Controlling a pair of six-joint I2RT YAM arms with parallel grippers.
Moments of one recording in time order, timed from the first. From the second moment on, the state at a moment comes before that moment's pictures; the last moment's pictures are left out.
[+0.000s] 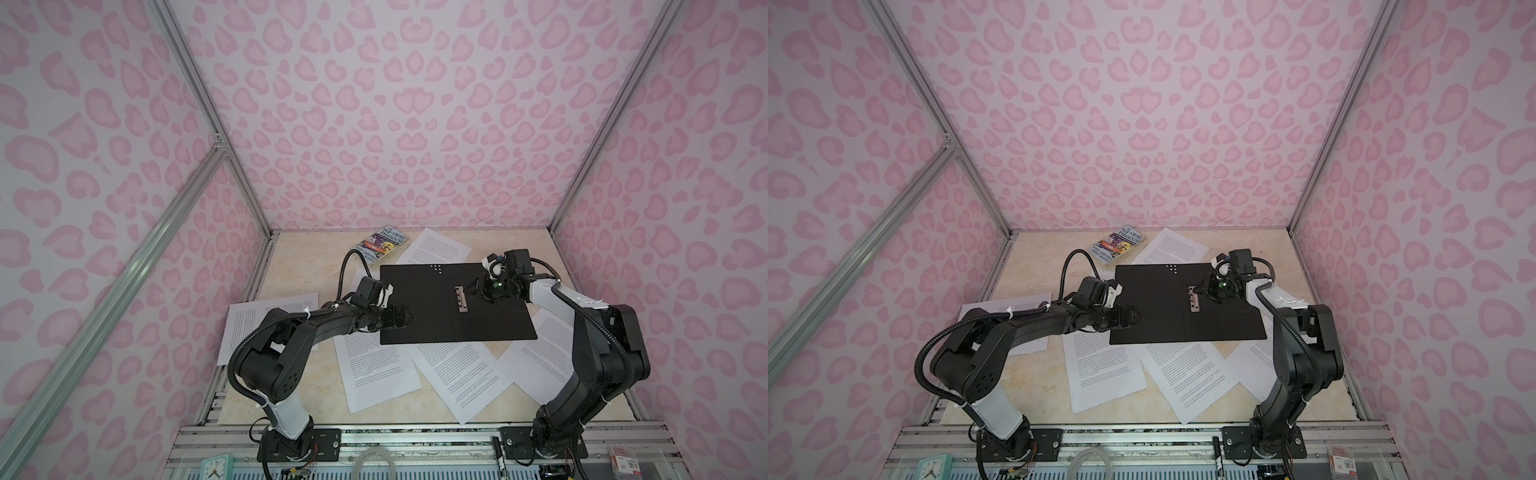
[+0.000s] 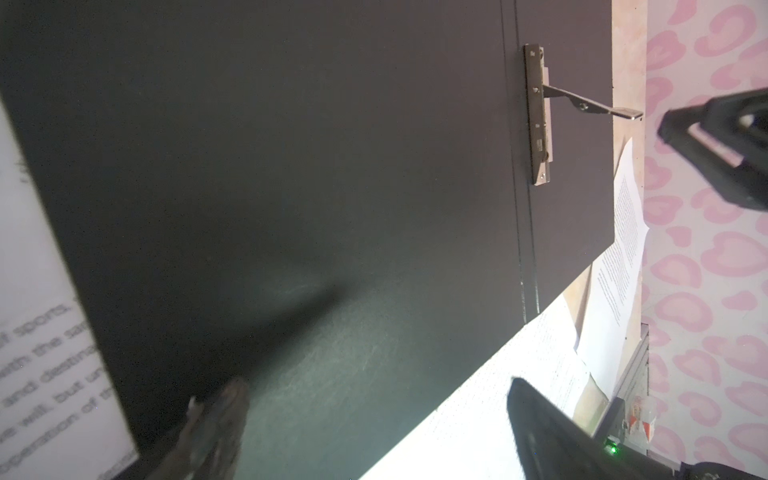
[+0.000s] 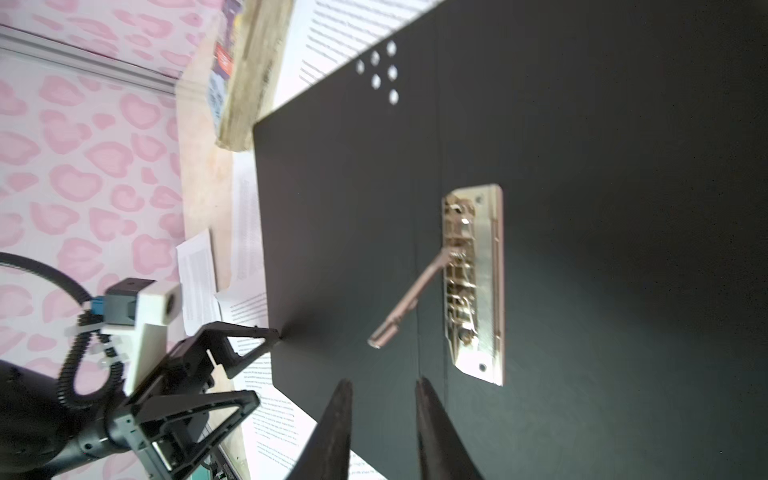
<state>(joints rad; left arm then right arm) -0.51 1.75 0.89 -0.11 0.42 -0.57 0.10 1.73 1.05 -0.35 -0.62 0.47</state>
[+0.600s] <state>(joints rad) -0.51 1.75 0.90 -0.11 0.42 -0.57 0.11 2.07 1.39 -0.40 -0.64 0.48</state>
